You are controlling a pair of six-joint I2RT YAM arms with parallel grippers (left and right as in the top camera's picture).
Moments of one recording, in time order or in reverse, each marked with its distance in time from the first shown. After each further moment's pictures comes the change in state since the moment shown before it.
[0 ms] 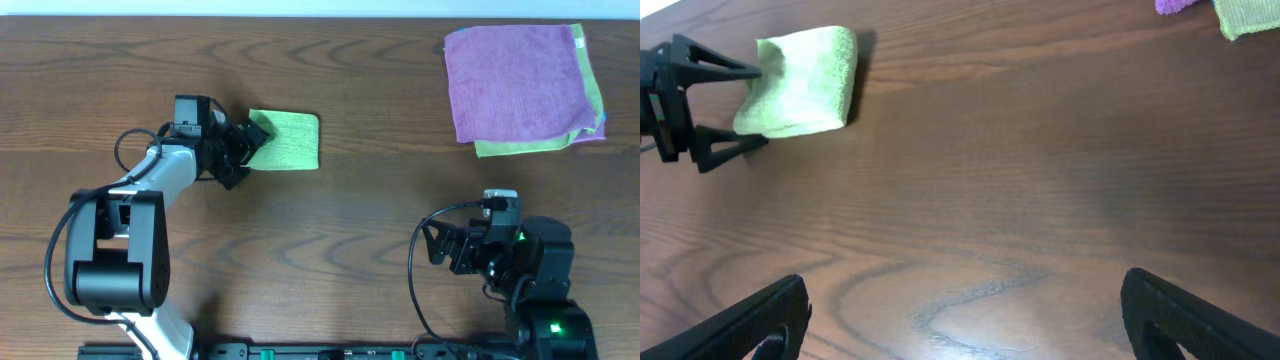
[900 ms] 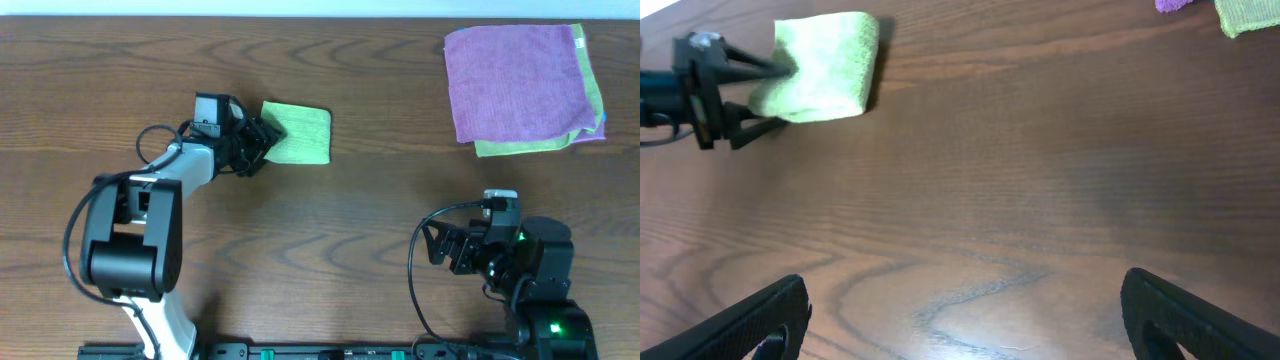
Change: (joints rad) left arm -0.077 0.092 0.018 0.158 0.003 -0.083; right arm 0.000 0.000 0.000 -0.001 0.000 0.001
